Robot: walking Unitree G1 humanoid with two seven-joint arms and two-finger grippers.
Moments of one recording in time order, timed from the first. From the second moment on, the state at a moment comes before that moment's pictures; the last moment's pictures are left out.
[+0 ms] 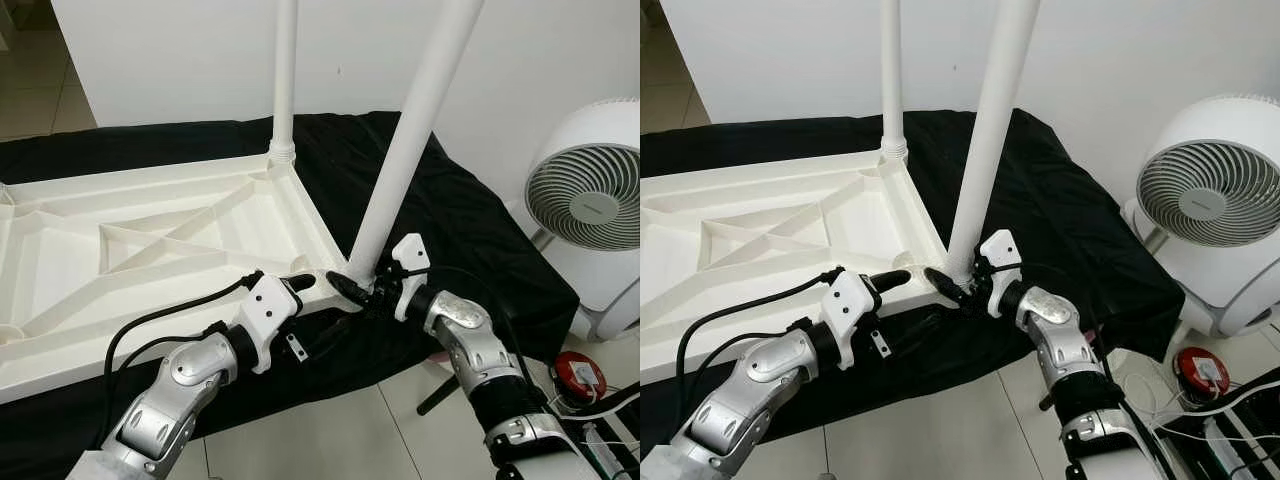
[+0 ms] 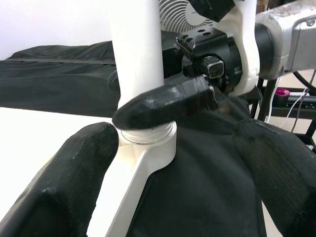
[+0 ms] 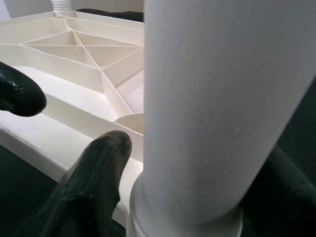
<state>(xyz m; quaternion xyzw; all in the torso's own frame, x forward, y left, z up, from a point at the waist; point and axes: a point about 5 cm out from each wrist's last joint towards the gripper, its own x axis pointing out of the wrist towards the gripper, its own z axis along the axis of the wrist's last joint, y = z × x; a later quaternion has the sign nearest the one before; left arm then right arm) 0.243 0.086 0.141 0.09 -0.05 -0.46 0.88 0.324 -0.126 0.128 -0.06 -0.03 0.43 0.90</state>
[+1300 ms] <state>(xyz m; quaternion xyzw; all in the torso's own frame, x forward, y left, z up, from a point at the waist) 0.238 0.078 0.137 0.08 -0.05 -0.47 0.88 0.319 -0.090 0.121 0.05 -0.03 0.16 0.99</state>
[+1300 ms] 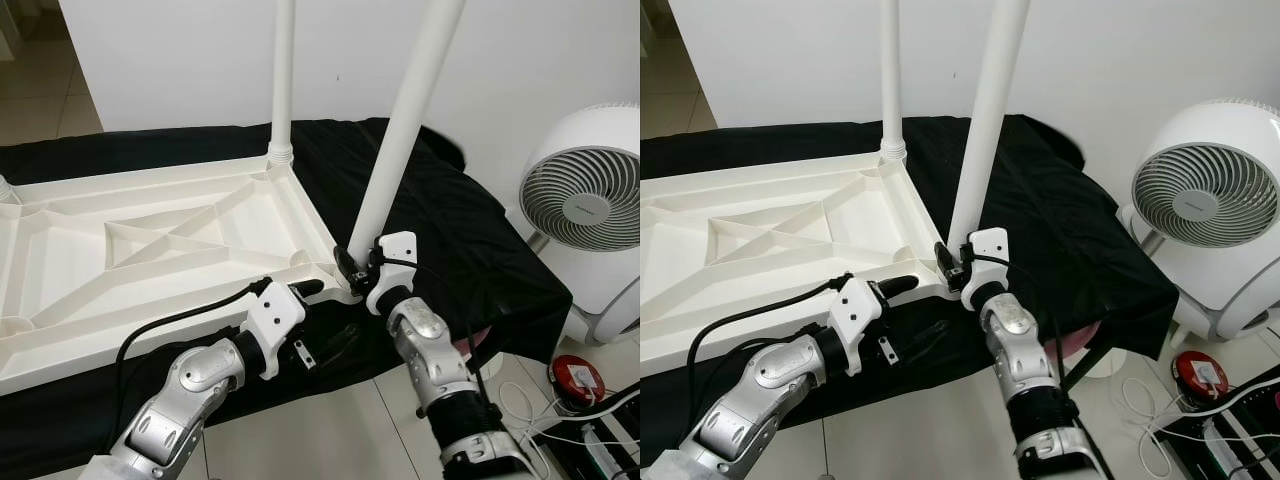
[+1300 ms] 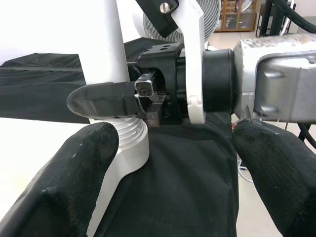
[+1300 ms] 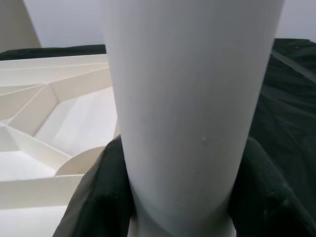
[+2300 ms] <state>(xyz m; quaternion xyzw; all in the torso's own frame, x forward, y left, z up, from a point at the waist) 0.240 0.075 0.141 0.07 -0.06 -0.47 0.88 0.324 -0.119 0.135 0.00 -0.04 0.27 0.96</state>
